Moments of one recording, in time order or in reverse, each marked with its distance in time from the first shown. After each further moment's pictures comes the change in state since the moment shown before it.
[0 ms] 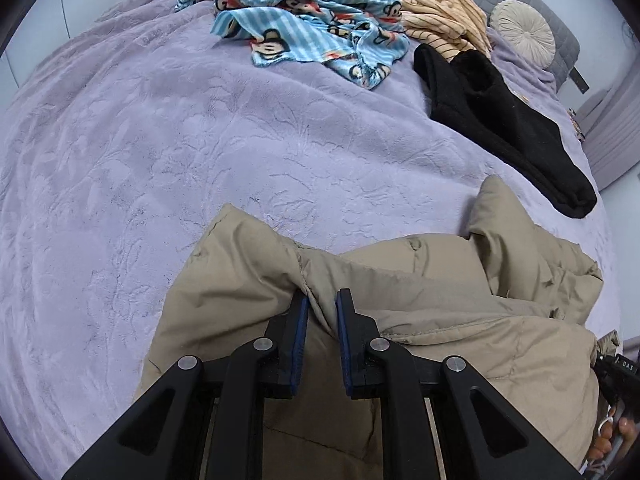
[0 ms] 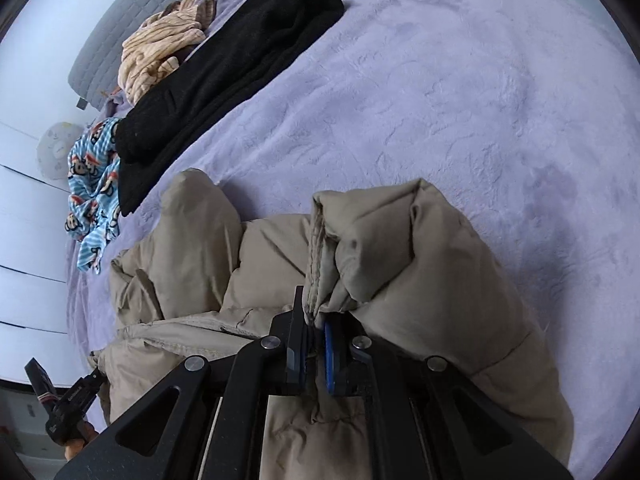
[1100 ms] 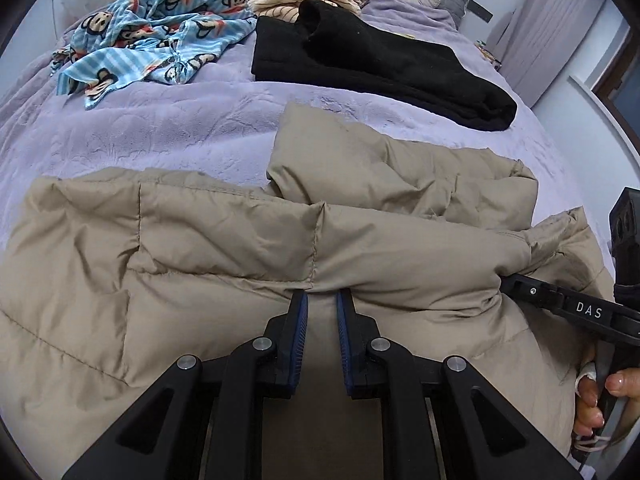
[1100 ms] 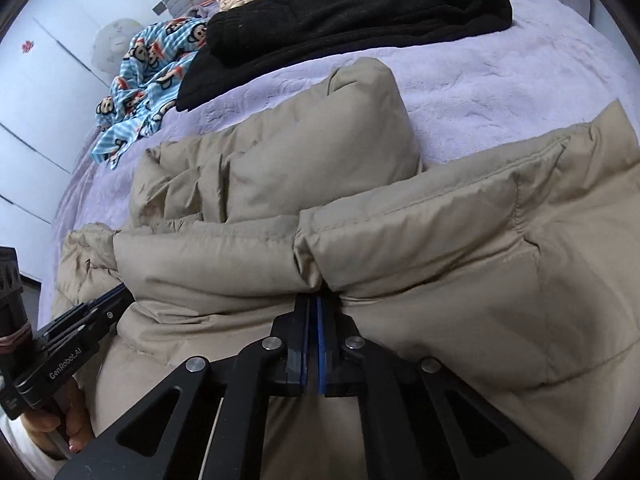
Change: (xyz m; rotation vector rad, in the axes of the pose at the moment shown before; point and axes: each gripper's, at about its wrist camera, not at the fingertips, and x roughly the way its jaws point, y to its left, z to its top) left arm 0.016 -0.119 -0.031 0.331 0.000 -0.165; right arm 0.059 0.091 -0.036 -0.378 0.052 0.021
